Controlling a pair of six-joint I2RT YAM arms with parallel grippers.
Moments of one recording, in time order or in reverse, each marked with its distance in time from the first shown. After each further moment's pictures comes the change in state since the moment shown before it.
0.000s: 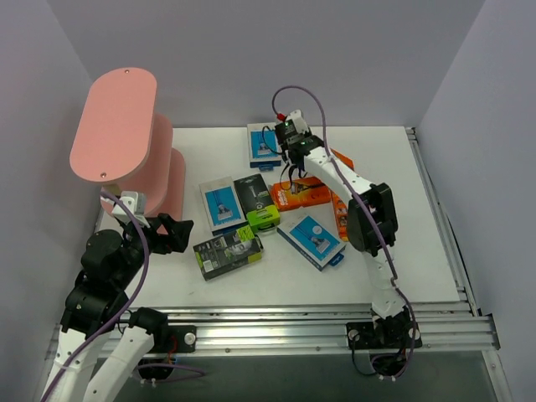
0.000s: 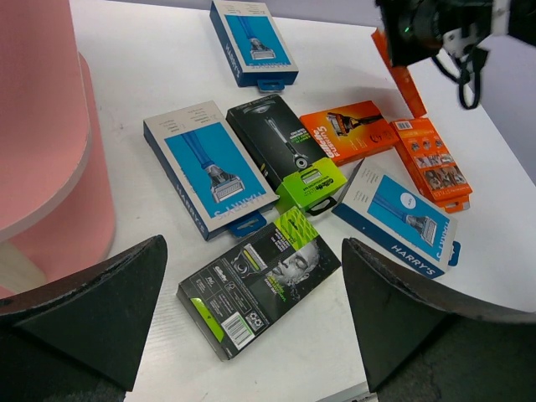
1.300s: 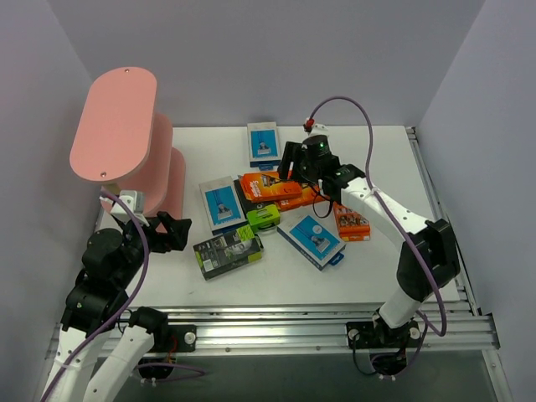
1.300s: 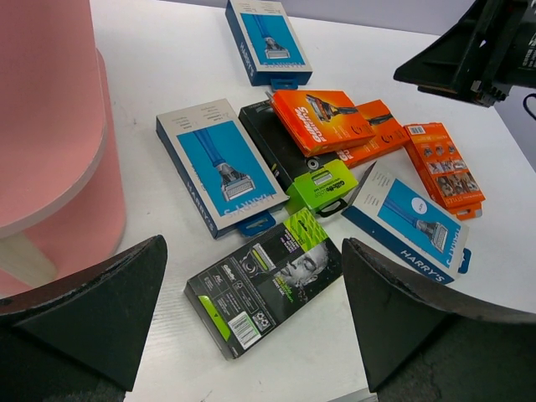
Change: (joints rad) left arm 0.002 0.003 0.000 -0.010 -0.037 -0.006; right arm 0.003 -0.600 -0.614 0.358 -0.687 0.517
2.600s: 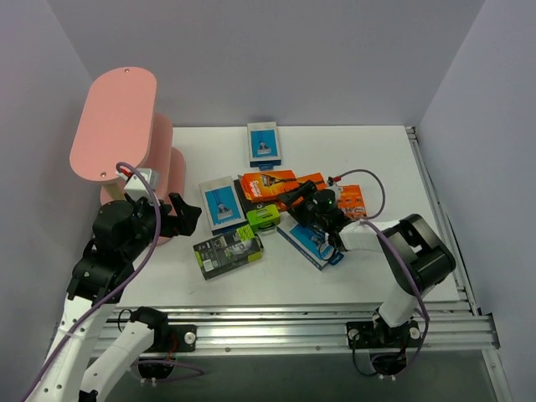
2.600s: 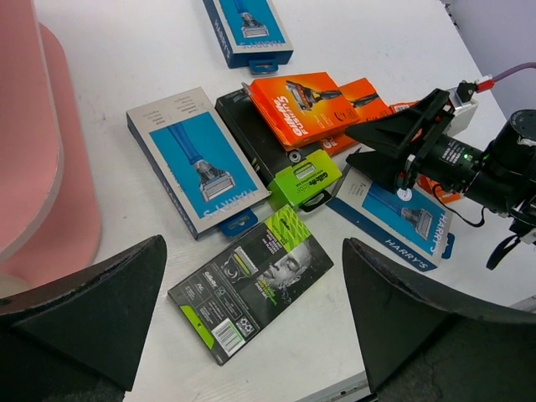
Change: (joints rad) left arm 0.001 0.211 0.118 0.003 0.082 0.003; right arm -0.011 0.024 -0.688 0.846 -0.100 0.743
